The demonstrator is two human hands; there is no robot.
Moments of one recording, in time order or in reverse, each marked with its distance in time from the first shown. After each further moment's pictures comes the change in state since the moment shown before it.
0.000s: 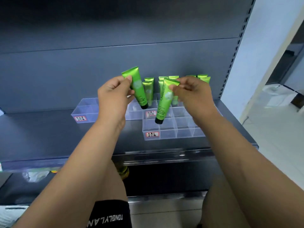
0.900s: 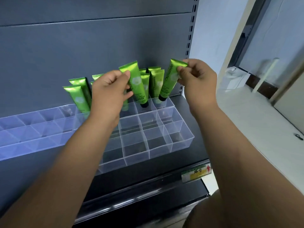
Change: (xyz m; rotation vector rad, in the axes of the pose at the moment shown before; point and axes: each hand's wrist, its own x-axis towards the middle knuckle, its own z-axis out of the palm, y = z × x) left_hand 0.076 -0.123 0.178 0.074 -0.255 -0.025; right_hand 0.110 0.106 -0.138 -0.009 0.391 -0.050
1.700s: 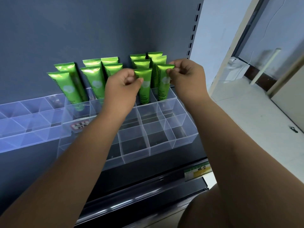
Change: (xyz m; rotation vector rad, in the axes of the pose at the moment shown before) left_hand 0.023 -0.062 0.011 0.286 -0.149 0.149; right_hand 0.010 0.044 0.023 -0.264 -0.129 0.043
